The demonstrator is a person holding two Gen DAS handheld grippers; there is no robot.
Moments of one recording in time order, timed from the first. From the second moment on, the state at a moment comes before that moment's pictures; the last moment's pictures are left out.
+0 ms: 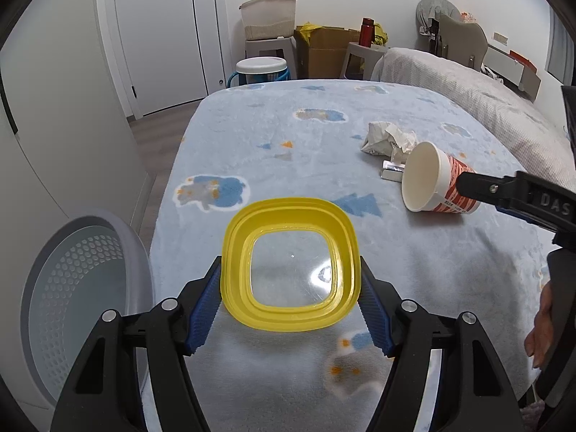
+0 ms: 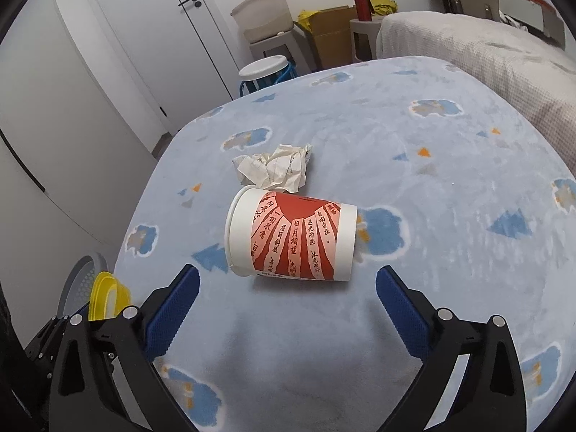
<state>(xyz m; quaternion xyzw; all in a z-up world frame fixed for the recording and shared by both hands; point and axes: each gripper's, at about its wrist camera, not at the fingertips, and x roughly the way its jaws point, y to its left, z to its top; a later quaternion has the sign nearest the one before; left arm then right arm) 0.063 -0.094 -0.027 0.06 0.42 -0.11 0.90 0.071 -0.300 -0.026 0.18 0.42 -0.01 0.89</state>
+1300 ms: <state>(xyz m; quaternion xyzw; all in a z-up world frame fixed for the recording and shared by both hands) 0.063 -0.024 0.004 0.02 0.39 -0.06 0.92 0.088 -0.233 -0.005 0.14 0.40 0.00 0.91</state>
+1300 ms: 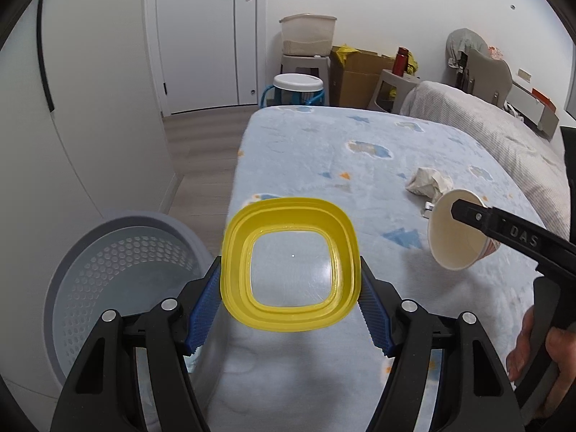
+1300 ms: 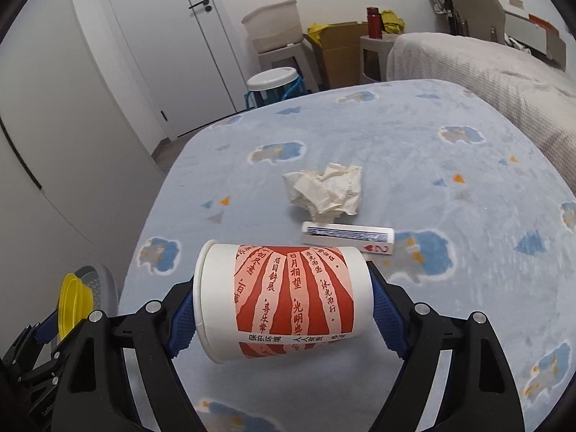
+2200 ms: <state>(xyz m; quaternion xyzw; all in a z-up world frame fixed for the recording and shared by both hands) 0.039 0.153 -0.014 -0.02 0.42 0.10 0.90 0.089 -0.014 0.015 0.06 0.40 0.23 0.89</state>
